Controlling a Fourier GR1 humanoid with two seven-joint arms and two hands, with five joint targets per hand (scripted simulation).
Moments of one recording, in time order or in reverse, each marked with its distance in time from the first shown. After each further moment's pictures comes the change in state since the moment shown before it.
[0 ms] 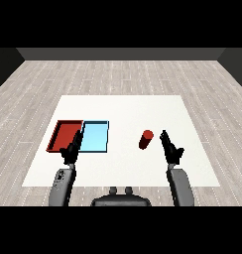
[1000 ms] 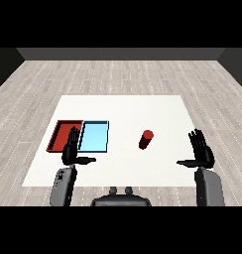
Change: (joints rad) left arm -0.005 -0.040 0.045 0.001 0.050 -0.090 -0.435; right arm -0.003 -0.237 -0.326 0.155 -0.270 0.430 -0.371
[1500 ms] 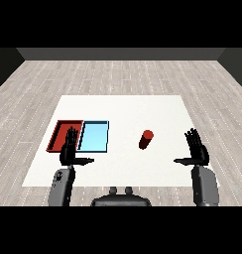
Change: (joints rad) left arm 0.009 0.006 0.024 -0.004 0.025 -0.035 -0.026; right arm -0.057 0.022 -0.005 0.107 0.048 0.022 -0.047
